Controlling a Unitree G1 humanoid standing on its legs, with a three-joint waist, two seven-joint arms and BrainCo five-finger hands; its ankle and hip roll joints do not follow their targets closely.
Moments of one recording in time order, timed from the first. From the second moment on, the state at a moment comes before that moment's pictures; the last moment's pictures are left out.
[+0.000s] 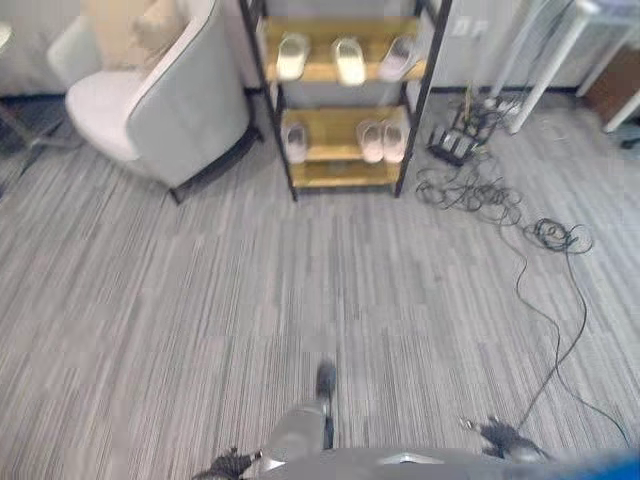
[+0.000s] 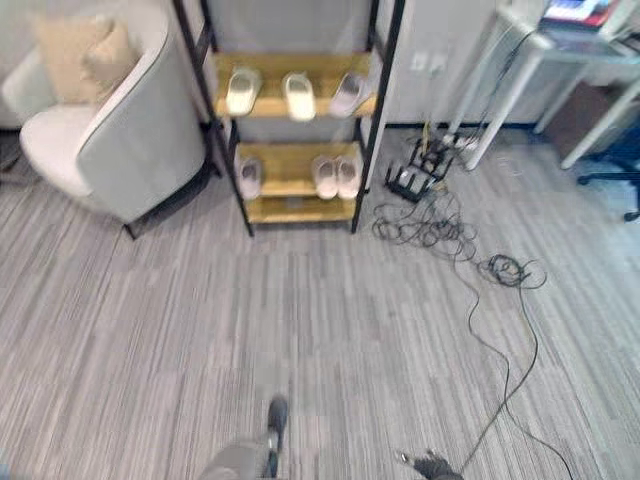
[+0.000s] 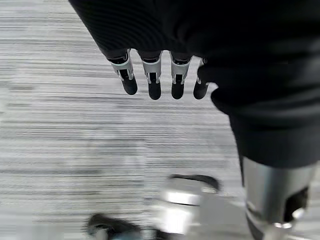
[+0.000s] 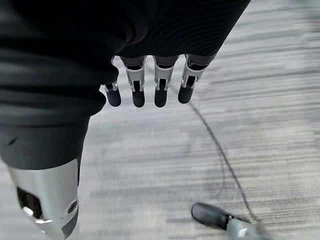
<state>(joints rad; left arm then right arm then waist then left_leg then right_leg) -0.01 0.23 -0.08 1.43 -0.17 -0.13 0.09 -0.02 -0.19 0.14 1.39 0.22 -0.08 -0.09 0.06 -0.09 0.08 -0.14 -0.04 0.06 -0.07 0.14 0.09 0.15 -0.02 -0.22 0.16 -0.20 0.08</state>
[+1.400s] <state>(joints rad) -0.09 0.25 -0.23 1.41 -0.05 -0.13 0.13 -0.04 -0.18 0.24 1.30 0.13 -0.08 -0.07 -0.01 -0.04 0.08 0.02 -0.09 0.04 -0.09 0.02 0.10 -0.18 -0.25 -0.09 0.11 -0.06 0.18</state>
